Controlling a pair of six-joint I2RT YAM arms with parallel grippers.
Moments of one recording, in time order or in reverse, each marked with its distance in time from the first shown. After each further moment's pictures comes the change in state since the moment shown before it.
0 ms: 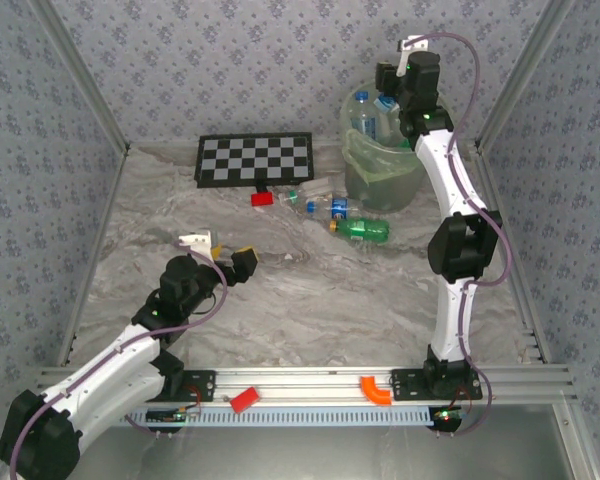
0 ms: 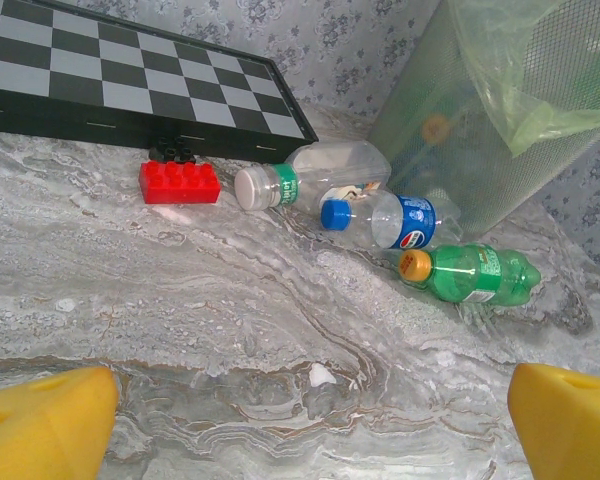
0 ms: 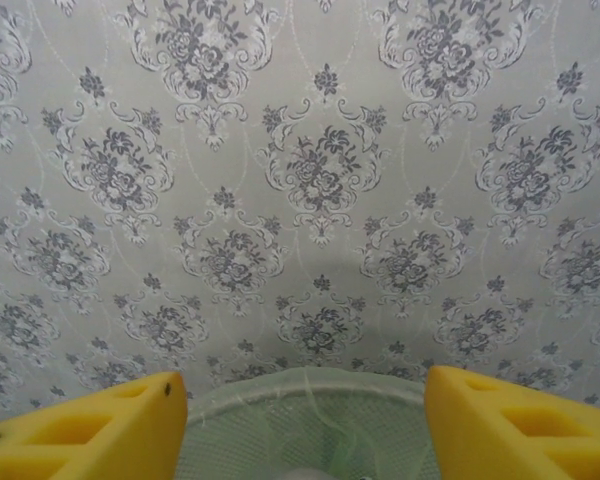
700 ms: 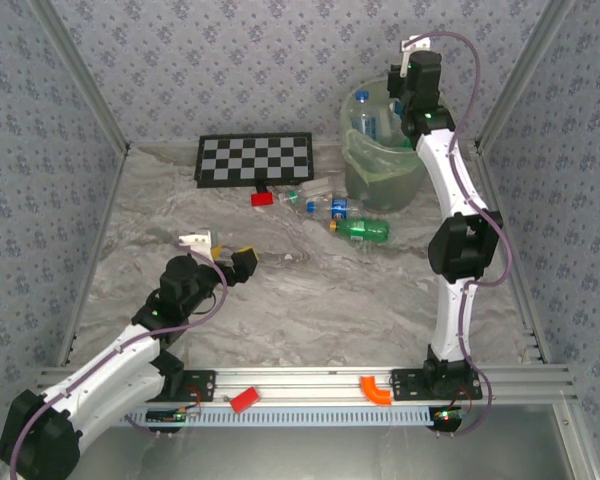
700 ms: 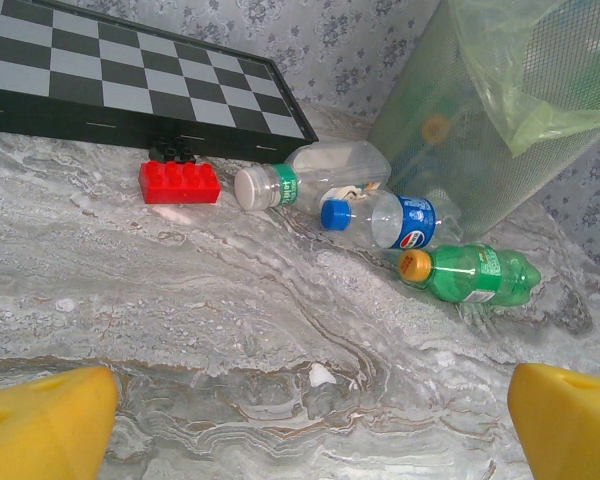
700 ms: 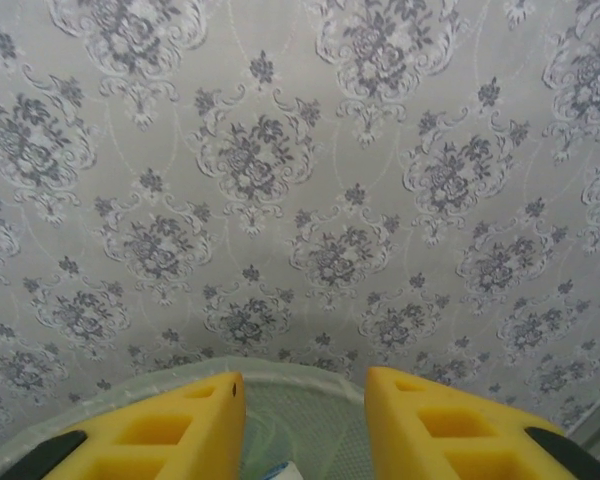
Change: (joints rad) left arm 0.000 0.000 0.000 0.000 0.000 0.000; right arm -0.010 -0.001 0.009 -0.033 0.099 -0.103
